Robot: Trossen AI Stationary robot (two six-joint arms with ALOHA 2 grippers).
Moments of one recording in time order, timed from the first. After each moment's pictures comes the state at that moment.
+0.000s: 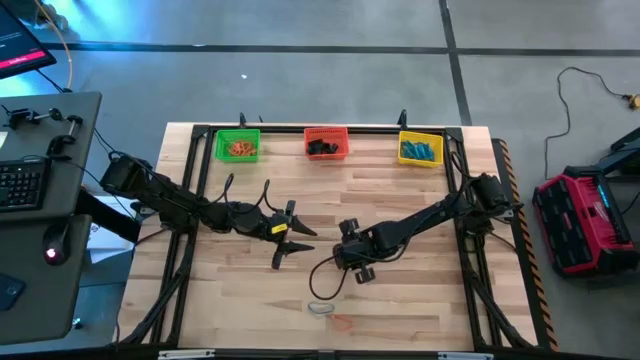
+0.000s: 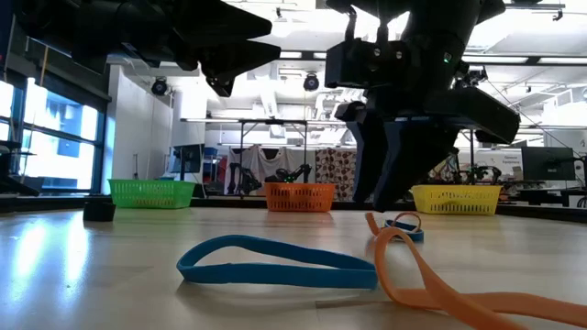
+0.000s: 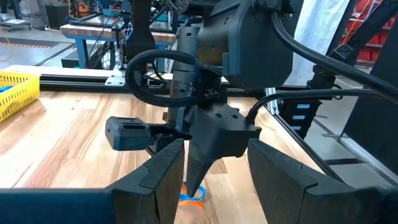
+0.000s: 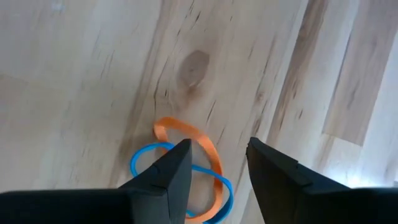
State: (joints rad) left arm -0.22 1.49 0.54 0.83 -0.04 -0.11; right arm 0.31 1.89 1.22 -0.55 0.20 -0.09
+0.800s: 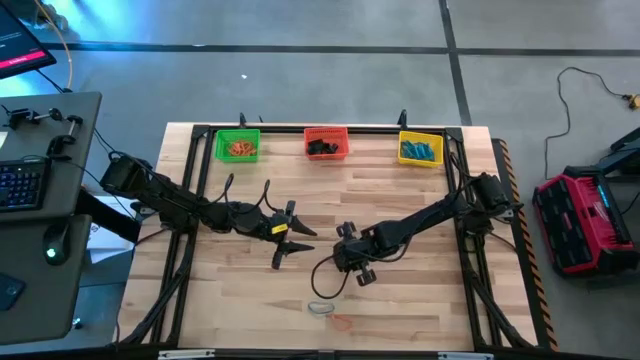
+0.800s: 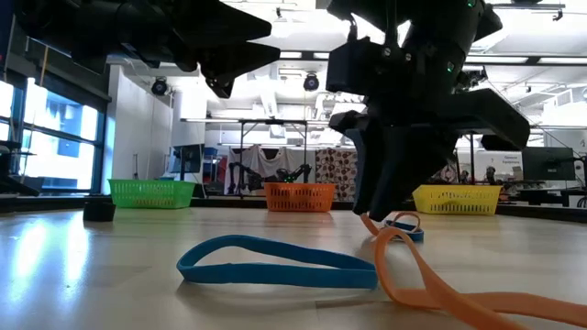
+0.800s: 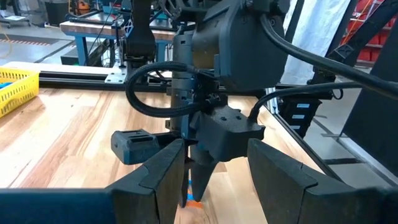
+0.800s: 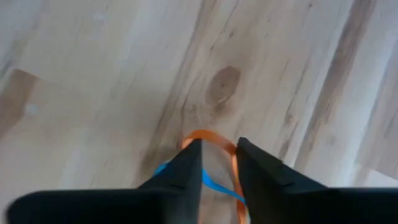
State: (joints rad) left arm -0.22 1.49 0.54 0.83 -0.04 -0.12; right arm 0.30 1.89 1.16 -0.43 0.10 -0.16
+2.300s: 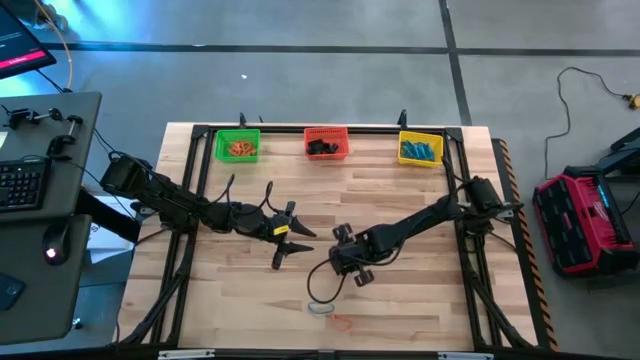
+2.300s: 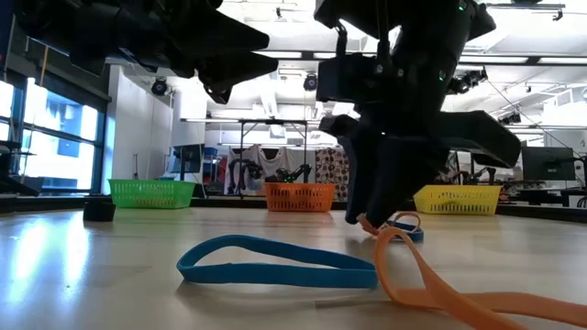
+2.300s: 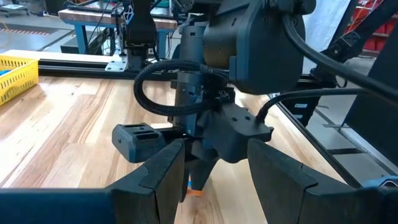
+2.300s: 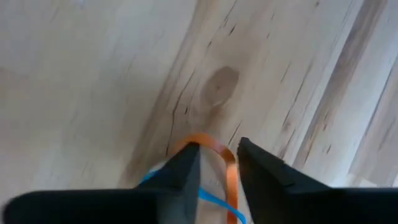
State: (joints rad) left arm -0.22 1.49 0.54 0.78 -0.04 -0.12; right arm 0.31 1.95 1.23 -0.49 0.15 -0.21
